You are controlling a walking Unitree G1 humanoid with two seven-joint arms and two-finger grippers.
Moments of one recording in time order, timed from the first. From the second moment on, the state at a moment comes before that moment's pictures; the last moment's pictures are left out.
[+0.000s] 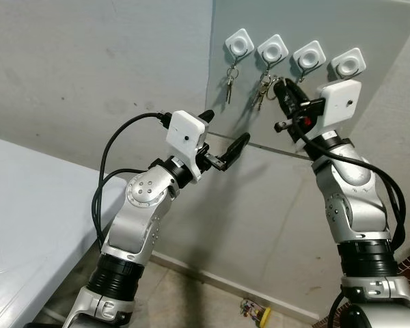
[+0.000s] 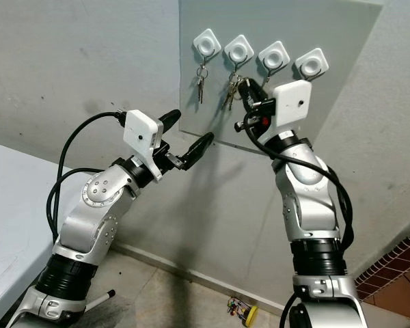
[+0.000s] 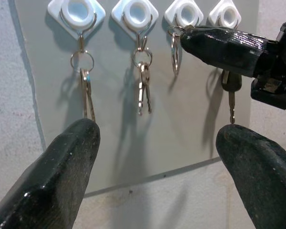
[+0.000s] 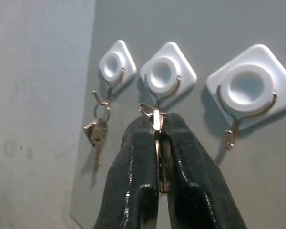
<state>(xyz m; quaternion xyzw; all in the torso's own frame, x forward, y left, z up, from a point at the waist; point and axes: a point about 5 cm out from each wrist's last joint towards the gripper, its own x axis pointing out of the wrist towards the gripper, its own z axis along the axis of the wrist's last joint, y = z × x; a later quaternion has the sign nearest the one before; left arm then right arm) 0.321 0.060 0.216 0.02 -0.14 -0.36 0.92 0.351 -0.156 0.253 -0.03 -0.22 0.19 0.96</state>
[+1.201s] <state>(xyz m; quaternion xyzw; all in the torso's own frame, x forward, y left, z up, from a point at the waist) 0.321 0.058 0.216 0.01 -0.14 -0.36 0.92 0.360 -0.173 0.277 -0.02 -0.26 0.20 0.94</state>
